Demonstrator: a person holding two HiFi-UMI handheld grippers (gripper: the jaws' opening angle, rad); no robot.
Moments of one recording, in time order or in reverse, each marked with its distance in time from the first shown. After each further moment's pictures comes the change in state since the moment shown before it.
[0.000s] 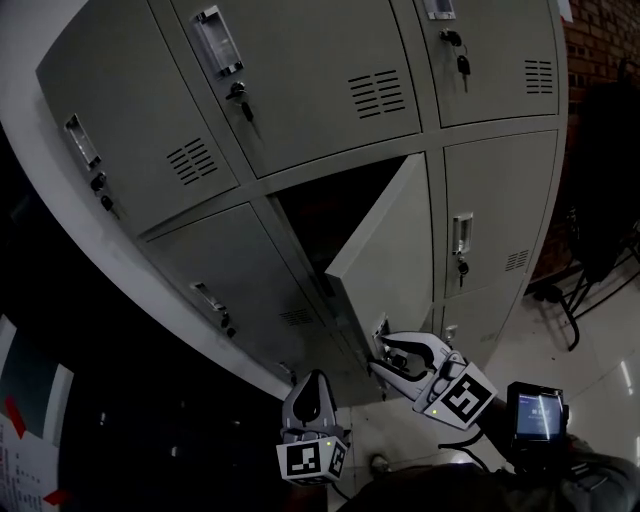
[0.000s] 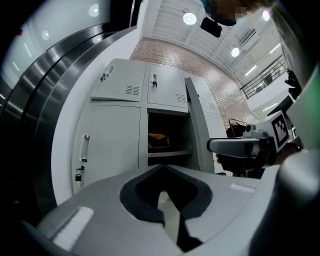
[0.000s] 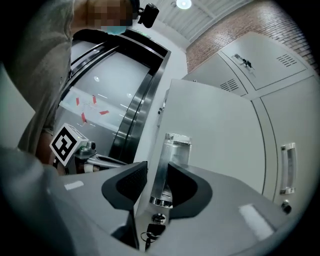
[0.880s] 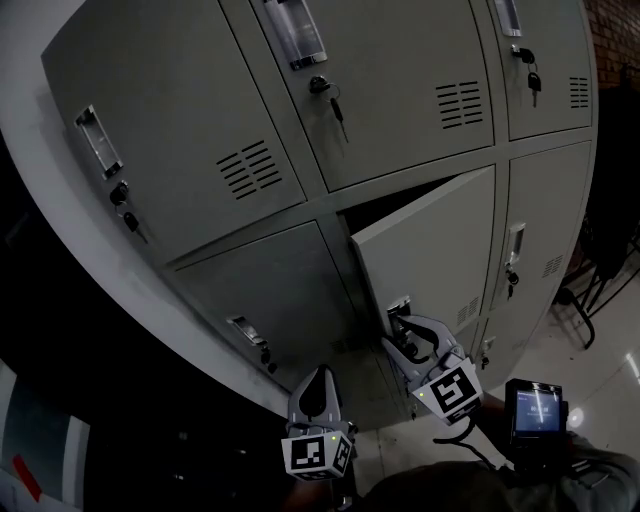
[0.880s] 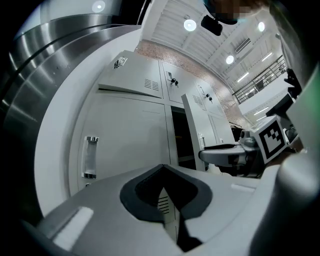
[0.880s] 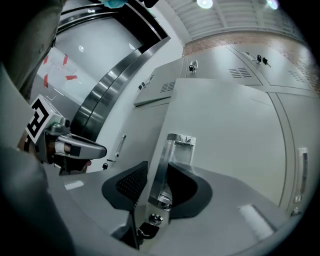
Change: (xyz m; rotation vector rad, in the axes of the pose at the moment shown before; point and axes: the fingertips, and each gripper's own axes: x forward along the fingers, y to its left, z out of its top) left arm 0.057 0.126 0.003 0.010 -0.038 -0.117; right arm 0.127 -0.051 -0.057 -0.144 0.175 -0.354
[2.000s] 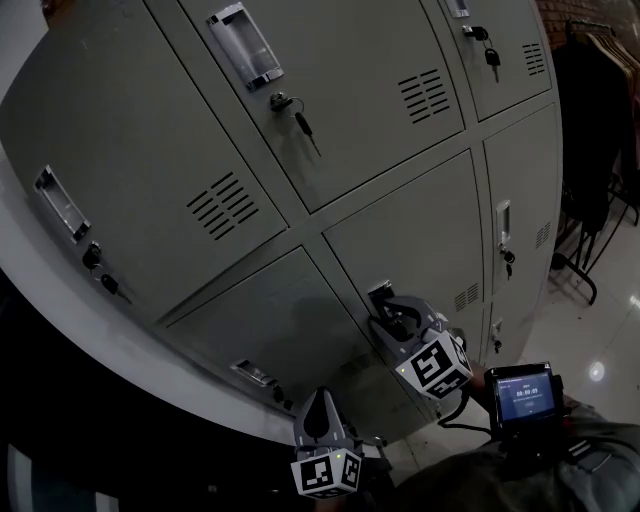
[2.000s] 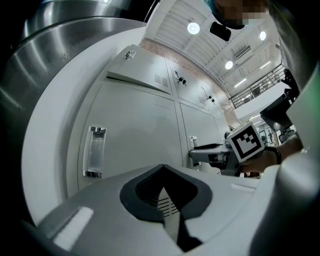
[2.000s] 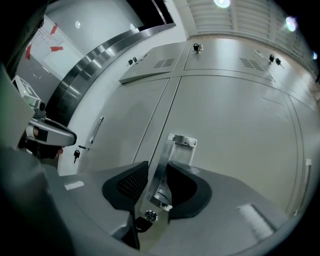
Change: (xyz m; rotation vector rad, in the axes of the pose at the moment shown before) left arm 0.003 0.035 -0.014 -0.051 0.005 -0.054; right arm 0.055 -0.030 -0.028 -0.073 0.179 -0.141
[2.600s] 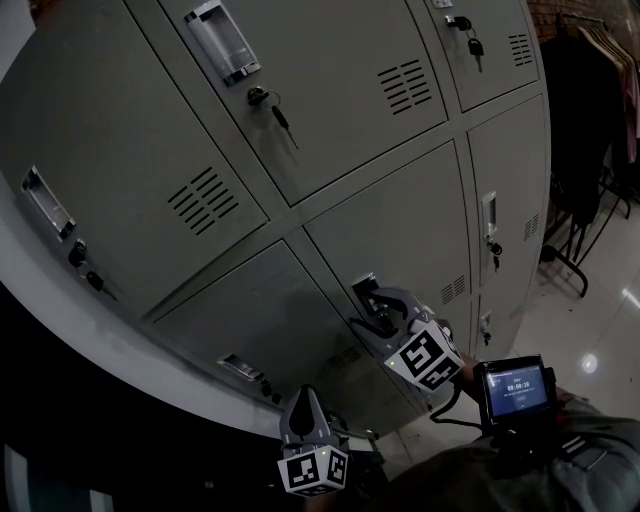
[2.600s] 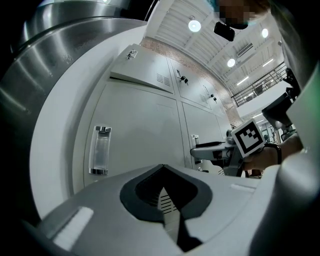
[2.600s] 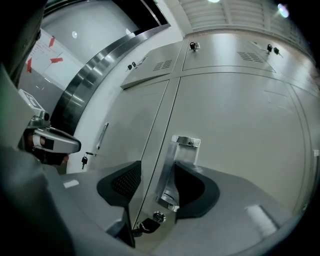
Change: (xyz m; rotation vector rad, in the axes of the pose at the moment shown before) left arm 0.001 0.013 -0.007 0.009 0.005 0.010; right arm 0.005 0.007 0.000 0.040 -0.028 0.059
